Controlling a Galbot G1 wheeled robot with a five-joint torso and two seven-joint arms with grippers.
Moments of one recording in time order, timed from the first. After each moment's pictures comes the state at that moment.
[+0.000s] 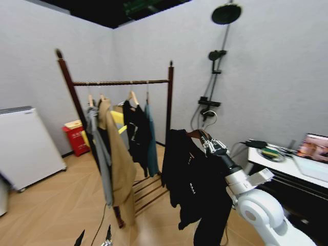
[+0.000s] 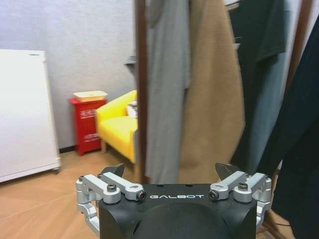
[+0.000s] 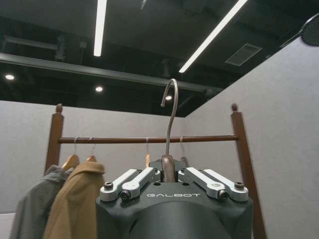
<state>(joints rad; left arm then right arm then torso) 2.05 -1.57 -0.58 -2.33 -0.08 -0.09 -0.03 -1.16 0.91 0.62 2.32 0.79 -0.04 0.03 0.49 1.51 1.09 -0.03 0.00</state>
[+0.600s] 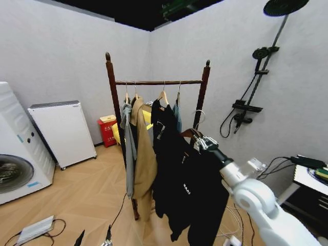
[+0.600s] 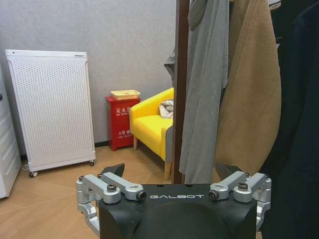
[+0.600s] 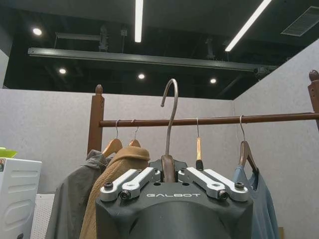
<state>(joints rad) 2.05 -1.57 -0.58 -2.33 -0.08 -0.09 -0.03 -0.86 0.86 0.43 2.13 0.83 -0.11 0.01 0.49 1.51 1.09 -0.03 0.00</state>
